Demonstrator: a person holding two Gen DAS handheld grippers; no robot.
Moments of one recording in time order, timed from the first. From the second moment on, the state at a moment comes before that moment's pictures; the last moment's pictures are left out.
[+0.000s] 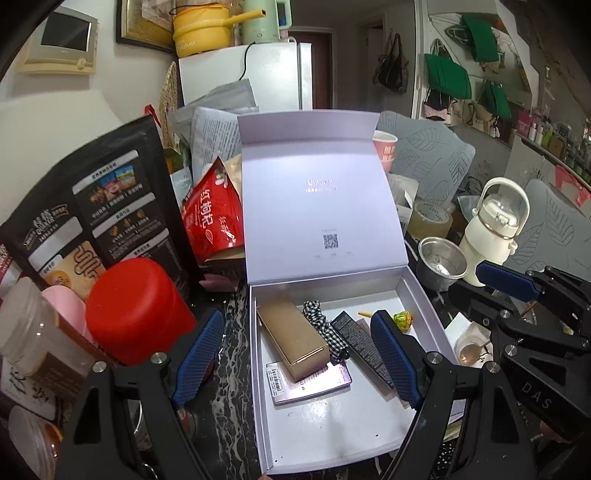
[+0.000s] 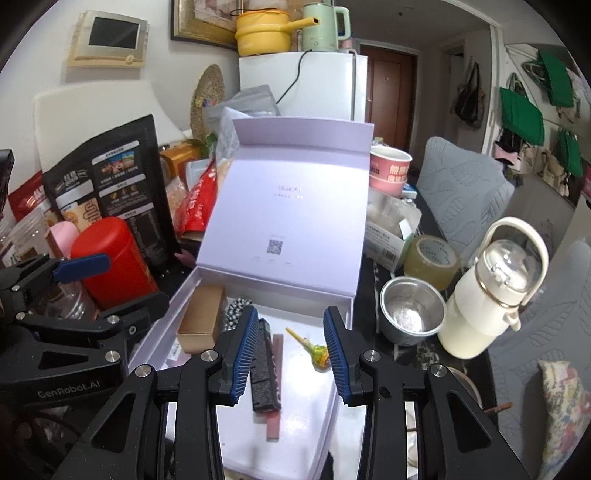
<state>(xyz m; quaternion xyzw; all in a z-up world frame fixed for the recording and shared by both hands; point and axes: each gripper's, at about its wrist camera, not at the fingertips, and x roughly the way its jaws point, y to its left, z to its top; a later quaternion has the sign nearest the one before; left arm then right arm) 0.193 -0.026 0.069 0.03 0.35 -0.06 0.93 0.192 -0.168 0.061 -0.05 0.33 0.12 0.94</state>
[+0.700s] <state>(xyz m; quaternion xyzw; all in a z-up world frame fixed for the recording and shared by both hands) 0.118 -0.024 0.117 0.03 0.29 -0.06 0.95 0.122 -0.171 0.100 -0.06 0.28 0.12 0.95</state>
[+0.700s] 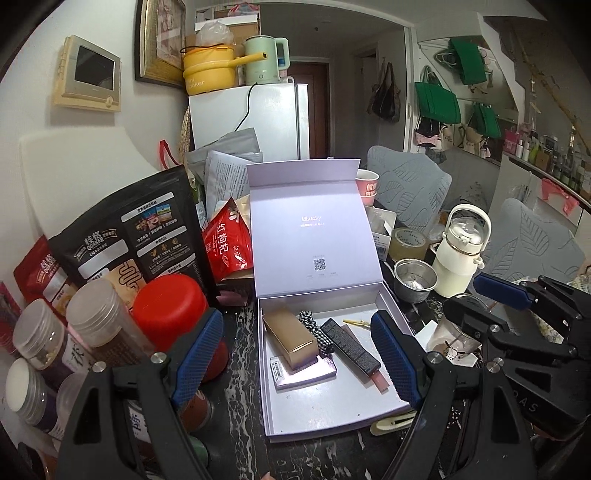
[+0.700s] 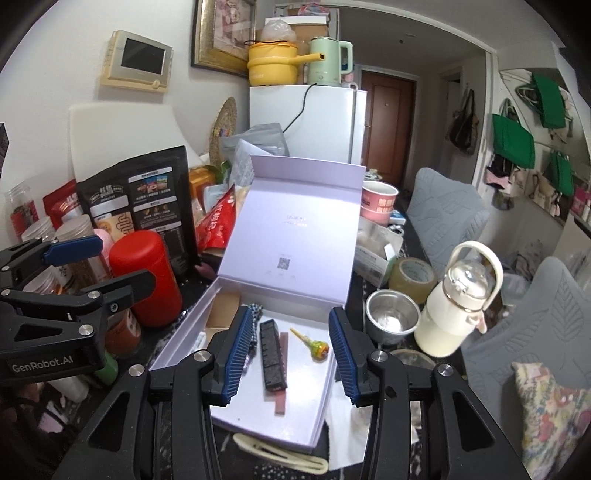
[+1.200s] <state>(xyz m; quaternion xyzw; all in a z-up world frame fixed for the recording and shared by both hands) 0.060 -0.045 0.113 0.05 0.29 -0.07 0.95 0.051 -0.192 0.102 -0.07 0.27 0.09 0.96</state>
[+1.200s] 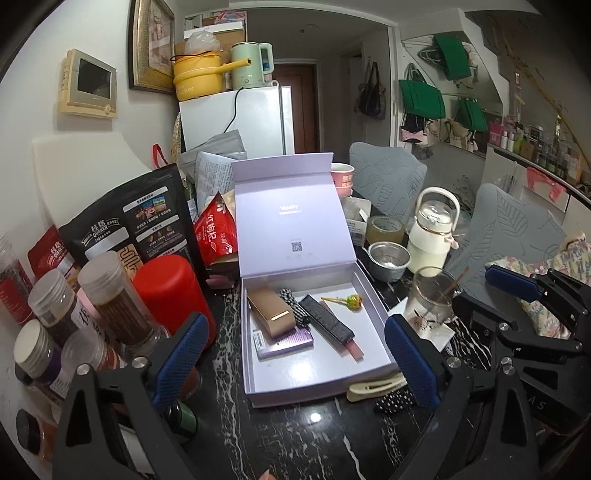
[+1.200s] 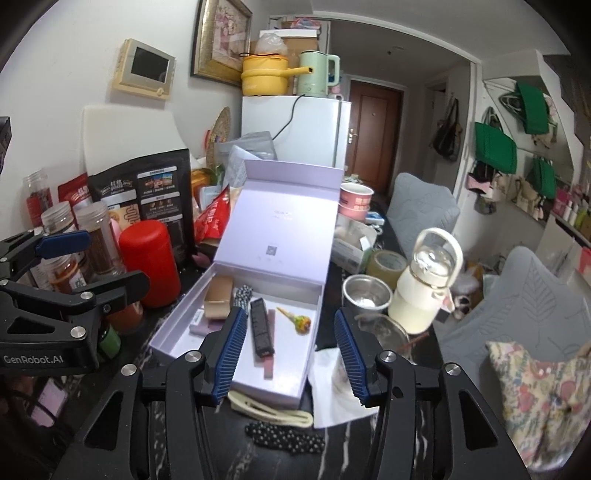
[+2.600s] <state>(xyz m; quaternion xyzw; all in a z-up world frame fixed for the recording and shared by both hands) 0.044 -0.066 -0.013 0.05 0.41 -0.13 0.90 0.022 -0.236 -0.028 -0.02 0.39 0.08 0.92</state>
